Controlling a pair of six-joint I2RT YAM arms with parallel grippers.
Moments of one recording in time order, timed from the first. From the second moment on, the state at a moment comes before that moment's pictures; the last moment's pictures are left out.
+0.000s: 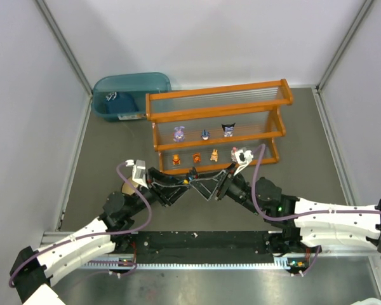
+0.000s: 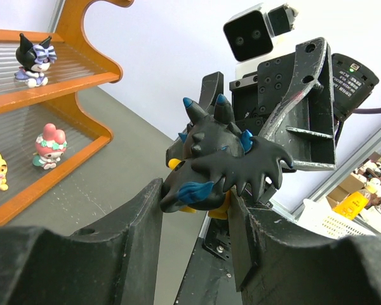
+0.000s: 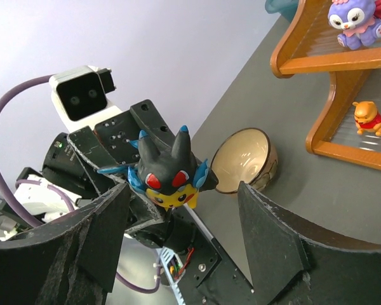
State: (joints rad) left arm -0.85 0.52 0.12 0.76 0.23 -0.69; right arm 1.27 0.90 0.51 0.49 0.32 0.76
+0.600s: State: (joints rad) left arm -0.85 0.53 0.12 0.76 0.24 -0.69; right arm 1.27 0.94 0.53 0.50 0.31 0.76
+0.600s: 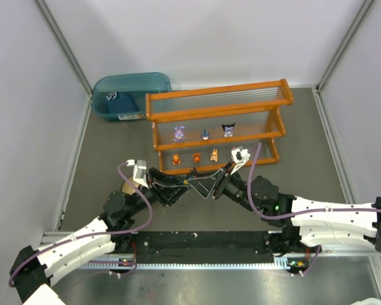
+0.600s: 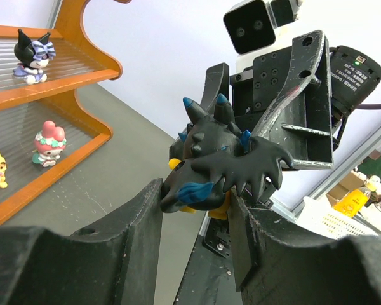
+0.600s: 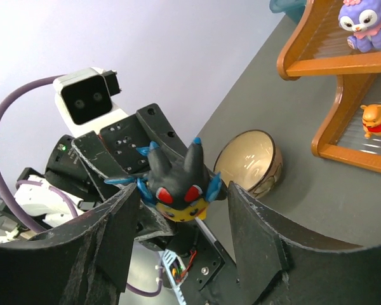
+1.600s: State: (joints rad) left arm -0.85 0.44 0.10 0.73 0.23 -0.71; right arm 1.25 0.74 0.56 0.27 0.43 0.68
